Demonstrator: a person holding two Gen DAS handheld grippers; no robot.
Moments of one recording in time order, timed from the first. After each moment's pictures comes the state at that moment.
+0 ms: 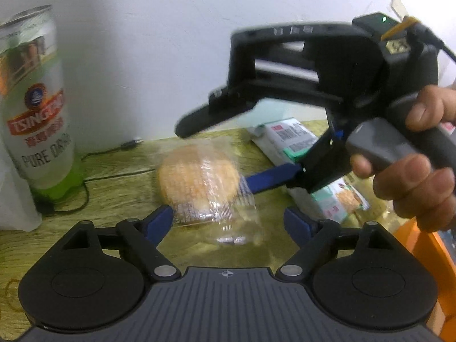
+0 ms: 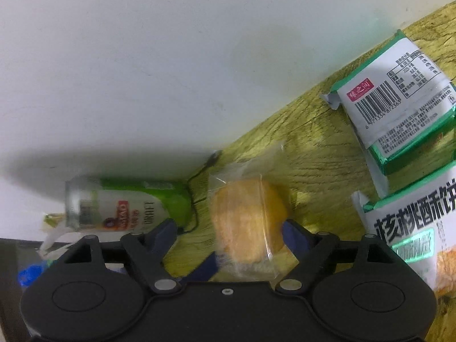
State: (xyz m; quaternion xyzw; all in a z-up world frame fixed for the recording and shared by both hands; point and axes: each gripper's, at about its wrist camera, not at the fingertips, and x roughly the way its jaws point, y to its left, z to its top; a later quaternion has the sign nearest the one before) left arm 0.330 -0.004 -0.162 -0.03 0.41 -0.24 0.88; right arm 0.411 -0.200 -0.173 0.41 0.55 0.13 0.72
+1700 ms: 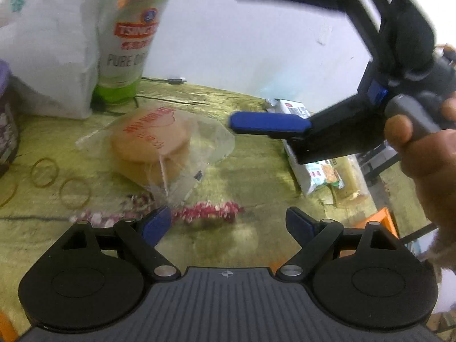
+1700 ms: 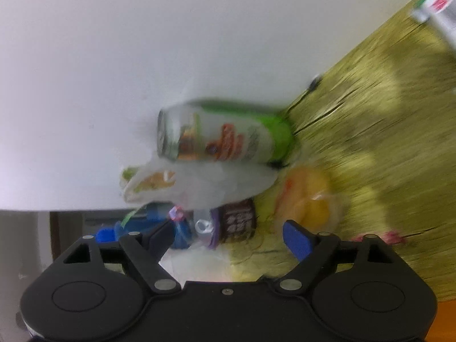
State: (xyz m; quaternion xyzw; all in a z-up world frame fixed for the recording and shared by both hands) left arm 0.268 0.068 -0.140 -0.16 0.47 -0.21 0.85; right arm 0.379 -0.152 -0.138 0.49 0.53 0.24 0.65
